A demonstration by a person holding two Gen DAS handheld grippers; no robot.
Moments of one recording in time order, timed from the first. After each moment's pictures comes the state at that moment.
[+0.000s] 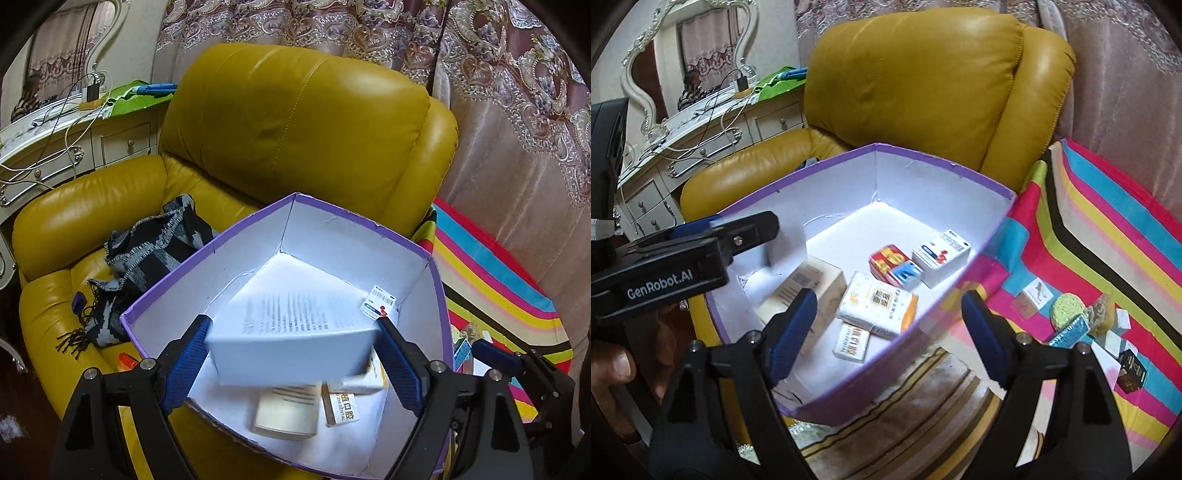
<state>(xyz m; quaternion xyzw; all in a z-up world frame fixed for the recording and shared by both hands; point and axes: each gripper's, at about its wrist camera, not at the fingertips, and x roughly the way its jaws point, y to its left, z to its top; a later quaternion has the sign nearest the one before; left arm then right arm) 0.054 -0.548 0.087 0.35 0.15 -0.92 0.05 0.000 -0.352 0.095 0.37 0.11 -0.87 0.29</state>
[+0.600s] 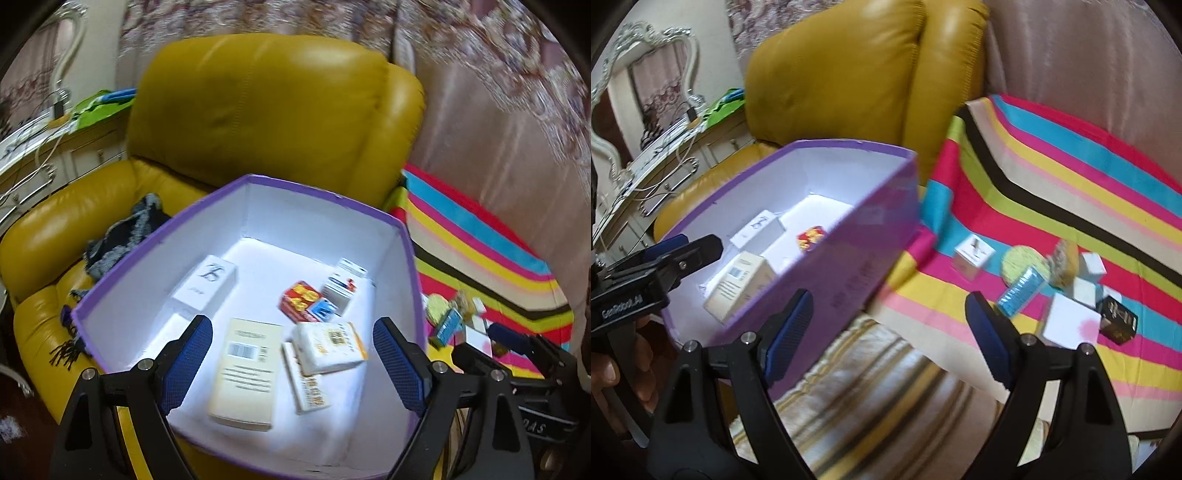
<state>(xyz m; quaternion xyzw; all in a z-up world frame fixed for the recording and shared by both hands) 0.042 -0.491 0.080 0.38 0.09 -0.92 0.01 -0.021 -0.265 0.081 0.41 0.04 -0.89 0.22</state>
